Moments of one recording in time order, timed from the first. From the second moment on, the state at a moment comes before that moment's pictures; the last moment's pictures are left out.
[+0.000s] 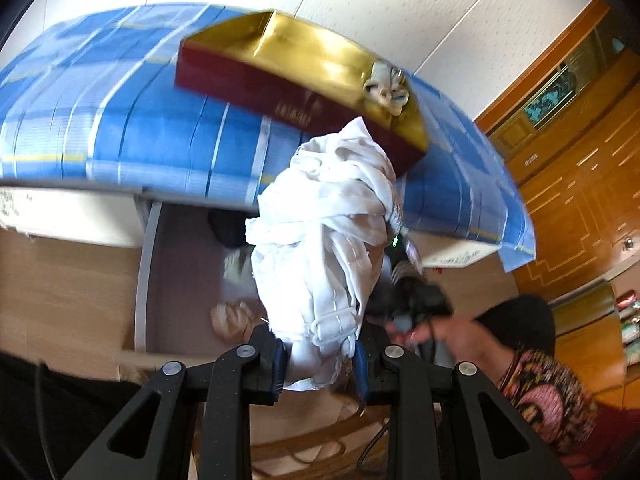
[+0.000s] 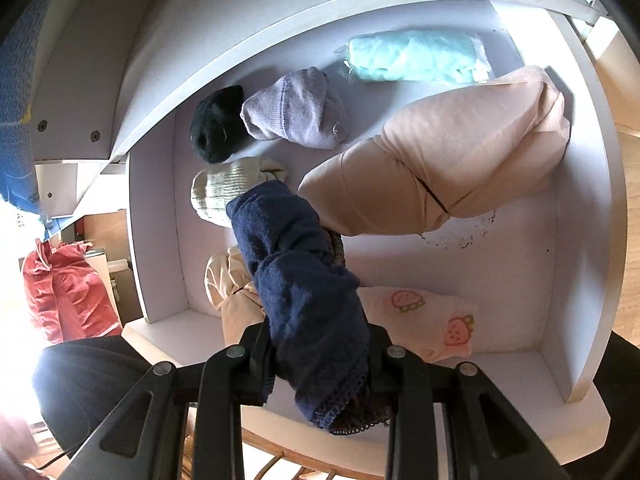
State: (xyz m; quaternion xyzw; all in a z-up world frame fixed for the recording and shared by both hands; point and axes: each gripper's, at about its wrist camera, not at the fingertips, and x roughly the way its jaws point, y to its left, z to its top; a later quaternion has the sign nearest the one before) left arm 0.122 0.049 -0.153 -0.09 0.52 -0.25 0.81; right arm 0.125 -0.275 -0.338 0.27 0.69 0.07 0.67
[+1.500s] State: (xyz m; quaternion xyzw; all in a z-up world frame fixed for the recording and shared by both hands) left arm 0.464 -0.048 -0.157 0.08 0.52 -0.09 0.84; right arm 0.126 -0.272 -0.344 0.33 0.69 0.10 0.63
